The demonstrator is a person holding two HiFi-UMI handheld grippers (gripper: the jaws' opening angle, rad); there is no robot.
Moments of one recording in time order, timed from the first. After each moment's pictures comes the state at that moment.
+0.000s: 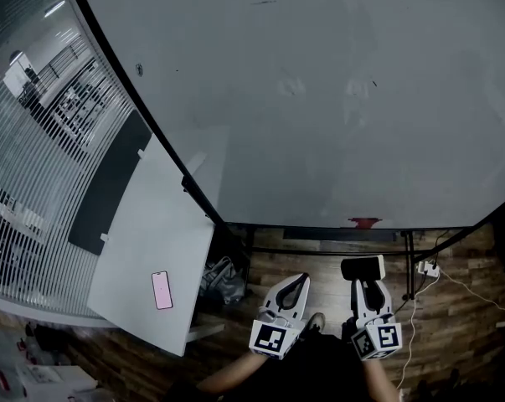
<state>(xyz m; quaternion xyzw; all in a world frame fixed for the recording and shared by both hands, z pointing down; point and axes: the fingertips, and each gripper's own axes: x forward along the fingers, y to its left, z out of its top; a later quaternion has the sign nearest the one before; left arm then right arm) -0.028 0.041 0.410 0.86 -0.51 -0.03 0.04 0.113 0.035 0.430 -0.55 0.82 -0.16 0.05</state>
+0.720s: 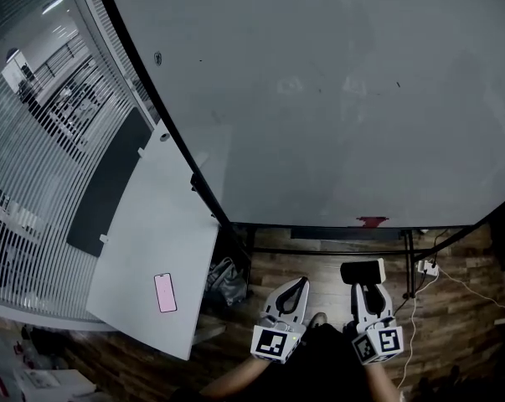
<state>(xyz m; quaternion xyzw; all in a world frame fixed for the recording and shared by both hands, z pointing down) -0.063 0.055 0.427 0.85 -0.52 -0.03 0.06 0.075 0.049 0.423 -0.54 0.83 -0.16 0.06</state>
